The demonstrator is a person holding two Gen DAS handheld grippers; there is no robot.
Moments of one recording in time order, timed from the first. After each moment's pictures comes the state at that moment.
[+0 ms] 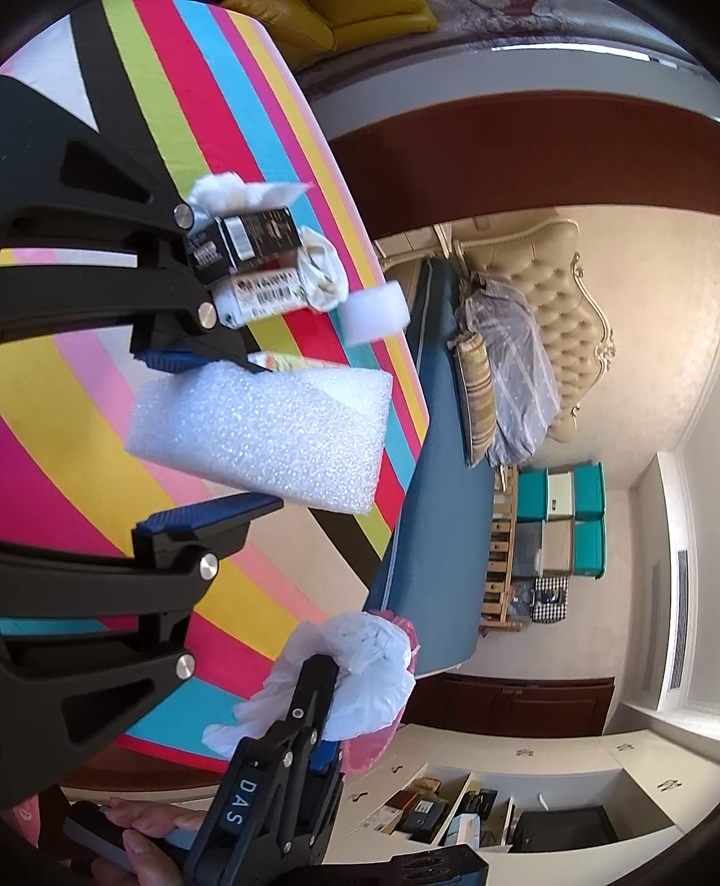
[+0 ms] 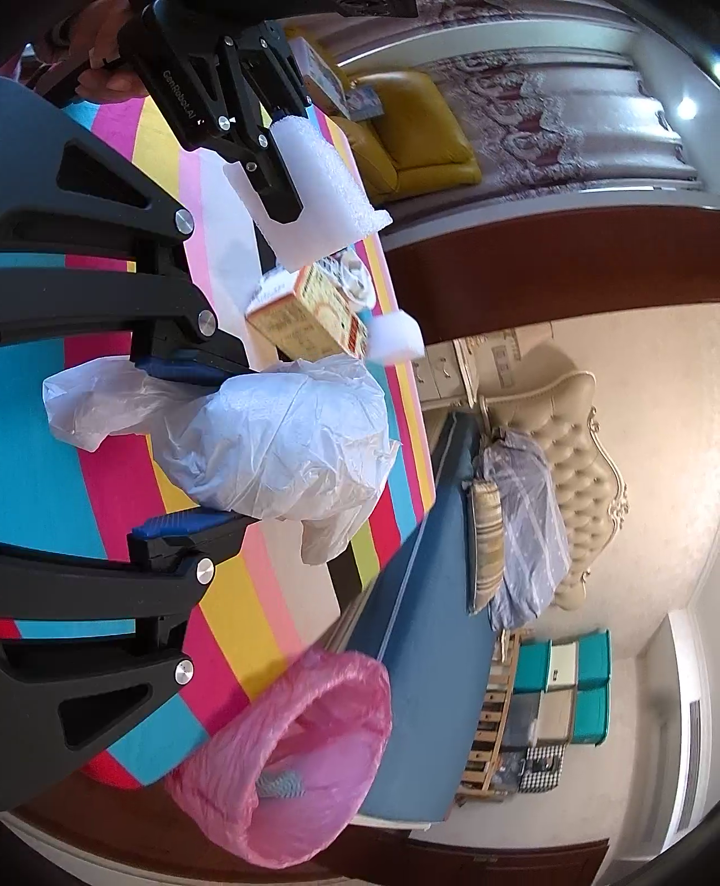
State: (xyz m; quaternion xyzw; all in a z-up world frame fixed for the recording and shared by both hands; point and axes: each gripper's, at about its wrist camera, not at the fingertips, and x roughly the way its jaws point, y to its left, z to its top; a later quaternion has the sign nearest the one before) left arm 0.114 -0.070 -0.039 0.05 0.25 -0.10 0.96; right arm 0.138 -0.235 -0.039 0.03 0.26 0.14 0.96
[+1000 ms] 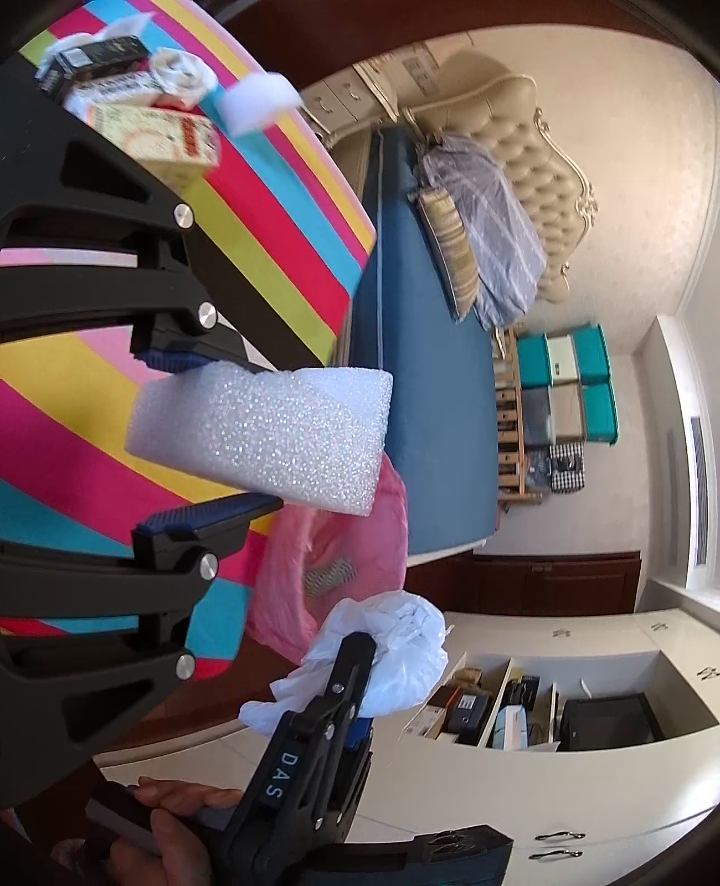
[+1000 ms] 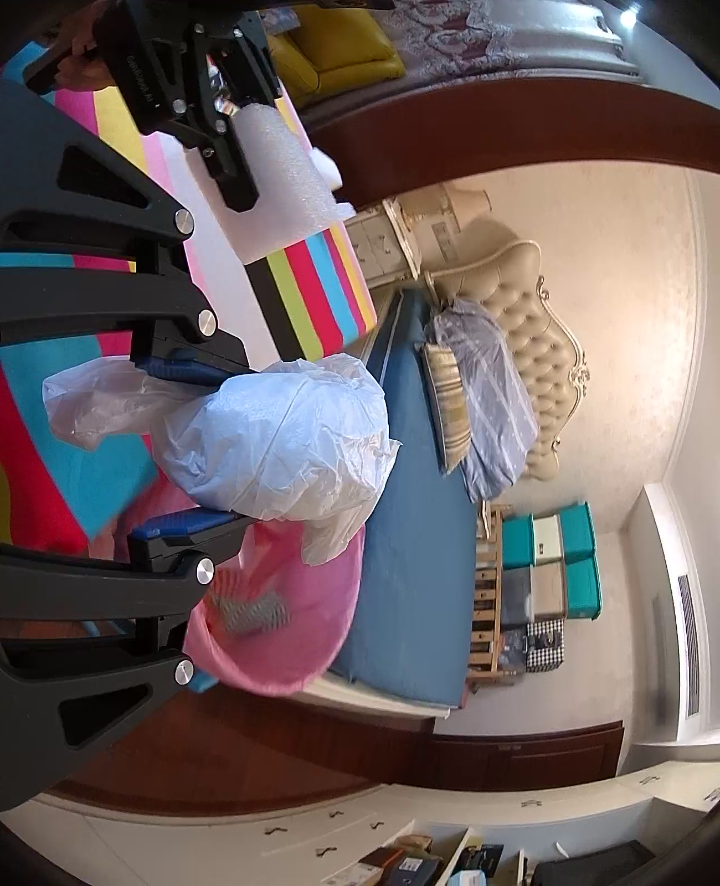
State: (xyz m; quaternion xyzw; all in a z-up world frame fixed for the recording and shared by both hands) left arm 0.191 -0.227 -0.032 0.10 0.25 -0.27 0.93; right arm 0.155 -0.396 -0.029 0.07 0.22 -0.01 0.97
